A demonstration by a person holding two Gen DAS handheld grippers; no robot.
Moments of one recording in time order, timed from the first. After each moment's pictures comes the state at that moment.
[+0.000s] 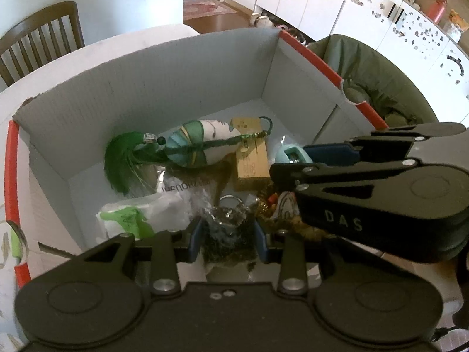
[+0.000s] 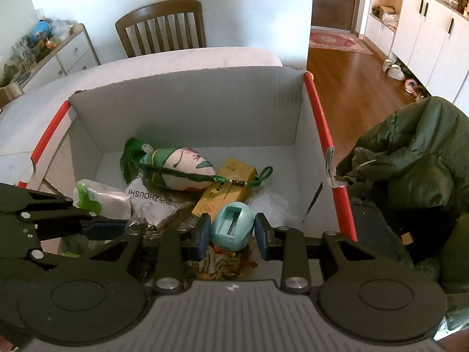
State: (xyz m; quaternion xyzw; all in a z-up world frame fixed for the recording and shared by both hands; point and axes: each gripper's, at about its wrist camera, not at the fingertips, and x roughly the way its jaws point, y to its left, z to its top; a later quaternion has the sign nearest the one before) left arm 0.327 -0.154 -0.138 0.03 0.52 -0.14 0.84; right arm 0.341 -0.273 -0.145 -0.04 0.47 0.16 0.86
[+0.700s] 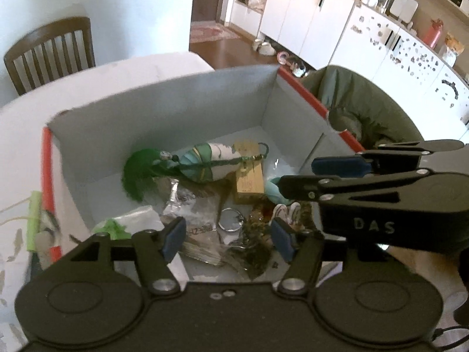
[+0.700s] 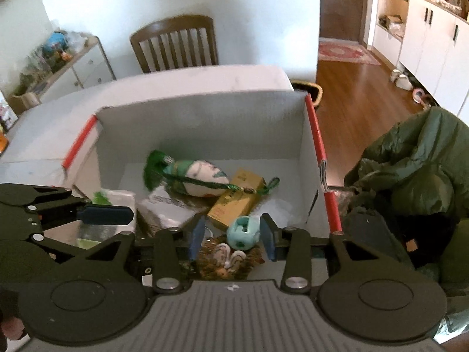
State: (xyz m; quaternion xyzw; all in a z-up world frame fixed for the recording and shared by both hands) left arm 0.302 -0.140 -0.107 0.00 0.47 -0.14 0.87; right arm 0.317 -0.283 -0.109 -0.02 0.44 0.19 0.88
